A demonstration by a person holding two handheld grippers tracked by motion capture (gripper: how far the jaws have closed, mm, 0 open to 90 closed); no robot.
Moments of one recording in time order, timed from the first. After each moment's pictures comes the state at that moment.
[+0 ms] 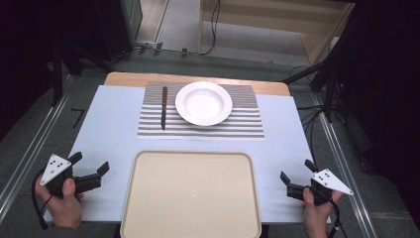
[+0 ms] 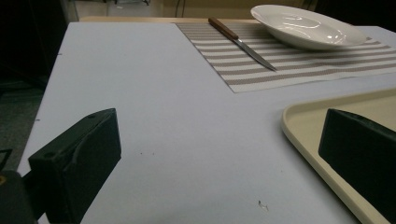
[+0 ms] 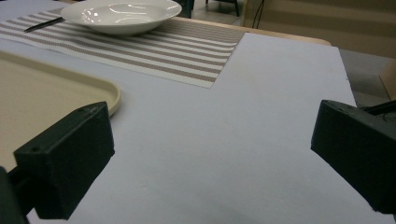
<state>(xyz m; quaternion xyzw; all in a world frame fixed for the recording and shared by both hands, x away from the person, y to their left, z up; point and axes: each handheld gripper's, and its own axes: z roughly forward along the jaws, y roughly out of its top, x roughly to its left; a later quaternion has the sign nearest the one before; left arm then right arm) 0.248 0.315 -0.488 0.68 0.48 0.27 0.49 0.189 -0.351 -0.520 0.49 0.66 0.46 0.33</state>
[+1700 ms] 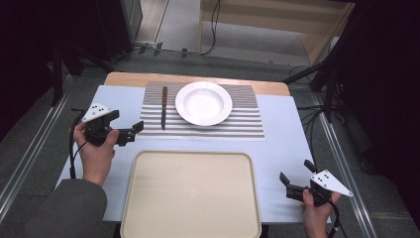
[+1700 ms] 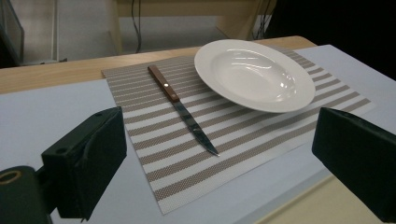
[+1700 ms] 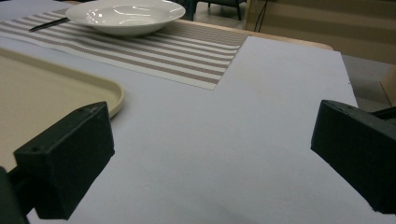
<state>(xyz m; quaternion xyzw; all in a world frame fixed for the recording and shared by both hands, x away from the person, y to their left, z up) 0.345 0.222 -0.404 0.73 0.44 0.21 0.48 0.188 -0.350 -0.522 0.48 0.66 0.47 0.33</state>
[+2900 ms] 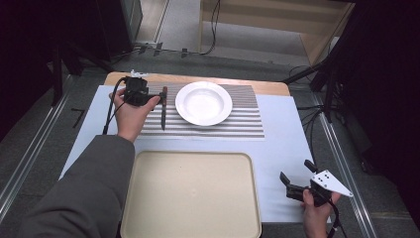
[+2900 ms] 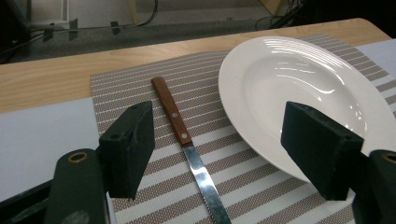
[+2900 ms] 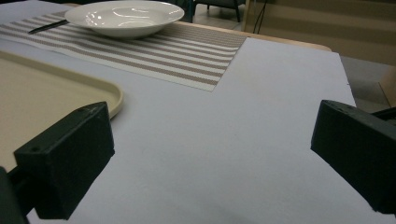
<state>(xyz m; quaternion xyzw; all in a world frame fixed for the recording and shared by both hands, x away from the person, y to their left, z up) 0.467 0.148 -0.410 0.75 0.50 0.19 0.39 0.188 -0.350 -0.523 0.48 0.66 0.47 0.34</state>
